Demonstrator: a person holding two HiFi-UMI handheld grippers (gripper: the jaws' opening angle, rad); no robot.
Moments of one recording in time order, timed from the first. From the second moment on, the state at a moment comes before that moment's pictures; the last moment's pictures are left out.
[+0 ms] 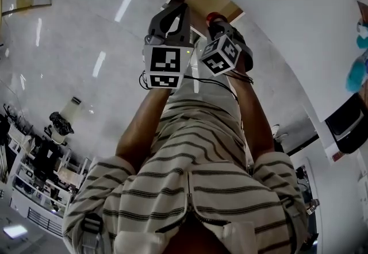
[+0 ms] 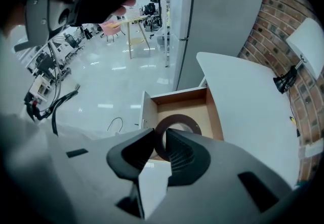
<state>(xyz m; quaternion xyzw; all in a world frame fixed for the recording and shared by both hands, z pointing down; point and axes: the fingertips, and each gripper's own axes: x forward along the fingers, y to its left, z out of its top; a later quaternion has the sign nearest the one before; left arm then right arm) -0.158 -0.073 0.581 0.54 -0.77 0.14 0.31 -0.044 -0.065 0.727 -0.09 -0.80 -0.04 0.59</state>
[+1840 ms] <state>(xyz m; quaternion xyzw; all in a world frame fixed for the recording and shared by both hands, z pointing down) -0.114 -0.055 0.782 0.49 -0.65 0.18 0.55 -0.057 -0.086 0.888 -0.09 -0.77 -0.08 0.63</state>
